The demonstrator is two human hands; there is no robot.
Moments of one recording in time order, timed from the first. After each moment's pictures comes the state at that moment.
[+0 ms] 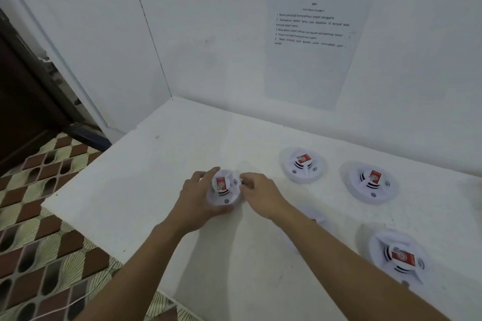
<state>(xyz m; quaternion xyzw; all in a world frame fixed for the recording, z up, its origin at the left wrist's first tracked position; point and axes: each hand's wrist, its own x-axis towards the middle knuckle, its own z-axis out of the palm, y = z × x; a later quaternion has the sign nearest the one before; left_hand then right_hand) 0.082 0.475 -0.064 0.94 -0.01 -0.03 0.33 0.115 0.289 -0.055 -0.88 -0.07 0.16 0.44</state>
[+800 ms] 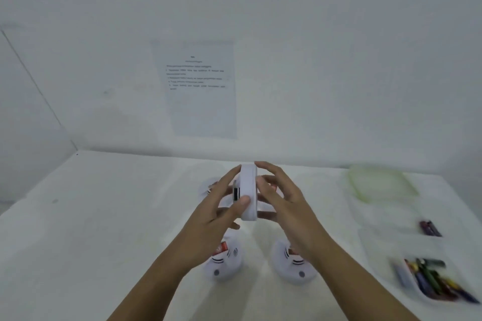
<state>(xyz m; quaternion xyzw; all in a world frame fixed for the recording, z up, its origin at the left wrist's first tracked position) 0.044 0.279 0.051 0.76 -0.24 -0.09 0.60 0.018 0.102 0.053 -0.70 -0.01 -0.04 0.72</state>
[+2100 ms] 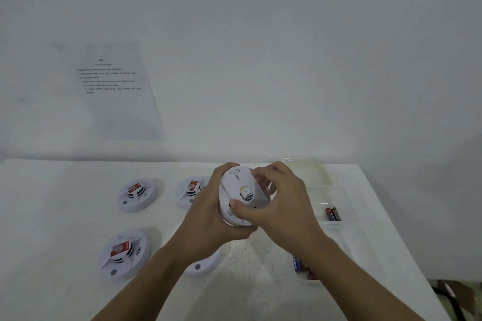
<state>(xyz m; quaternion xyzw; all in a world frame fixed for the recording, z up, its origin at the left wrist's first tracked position) -0.011 0.081 0.054 0.78 -0.30 -0.01 0.55 -0.056 -0.074 0.071 -0.87 0.01 -0.22 0.44</state>
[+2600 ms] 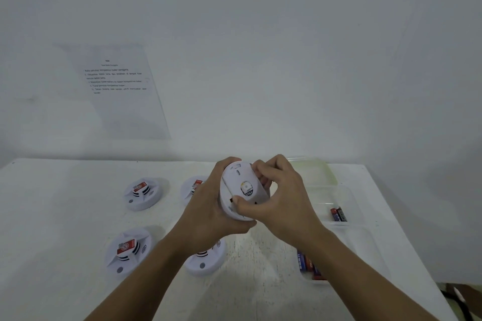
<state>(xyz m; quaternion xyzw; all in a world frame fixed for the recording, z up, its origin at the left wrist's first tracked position) -0.002 0.088 0.064 0.79 -0.32 -0.01 0.52 -0.046 -0.072 0.069 -0.86 -0.01 -0.20 0.46</state>
